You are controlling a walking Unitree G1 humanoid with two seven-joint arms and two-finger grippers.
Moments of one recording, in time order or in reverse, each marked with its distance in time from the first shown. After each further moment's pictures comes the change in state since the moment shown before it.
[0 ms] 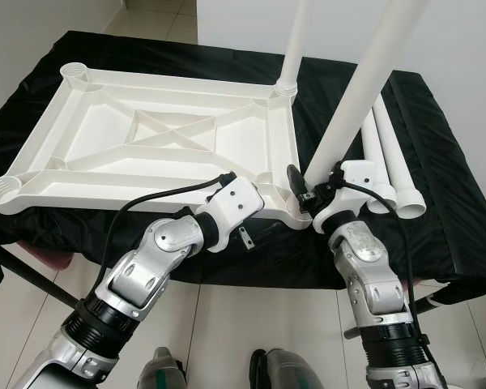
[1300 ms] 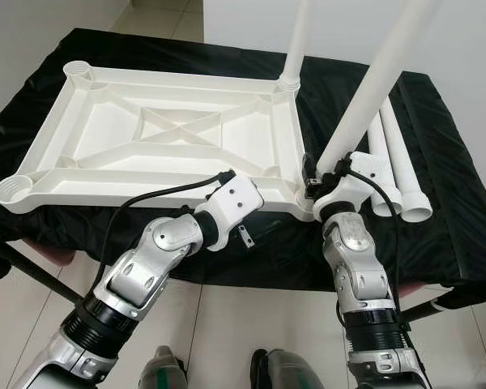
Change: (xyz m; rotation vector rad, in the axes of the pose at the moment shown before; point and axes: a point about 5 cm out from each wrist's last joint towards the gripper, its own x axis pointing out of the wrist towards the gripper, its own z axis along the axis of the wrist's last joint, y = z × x) left arm -0.001 0.001 0.003 -0.001 -0.003 0.005; right arm 0.019 -0.013 0.000 0.078 -0.021 -0.316
